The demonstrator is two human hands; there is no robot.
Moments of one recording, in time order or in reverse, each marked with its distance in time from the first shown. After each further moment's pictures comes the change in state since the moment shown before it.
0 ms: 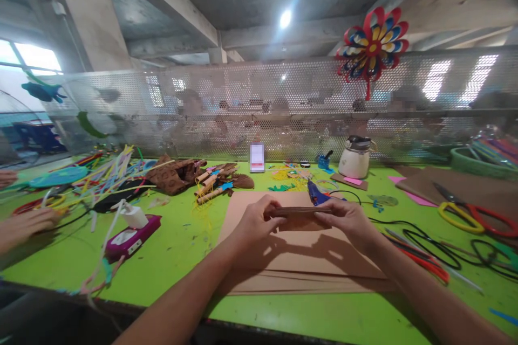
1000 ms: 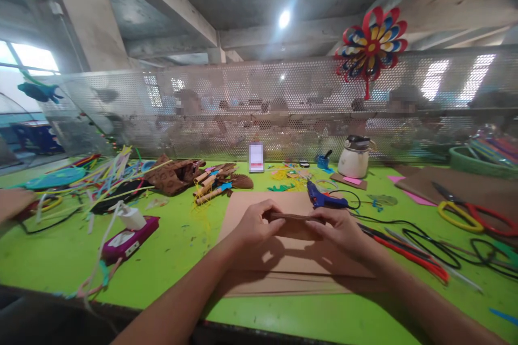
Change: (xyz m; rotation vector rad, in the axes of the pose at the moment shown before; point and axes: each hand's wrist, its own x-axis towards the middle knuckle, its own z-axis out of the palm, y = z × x) left_hand -0.001 0.014 -0.006 0.037 -0.042 -0.008; right_hand -0.010 -0.011 0.019 -0.414 -0.070 -0.101
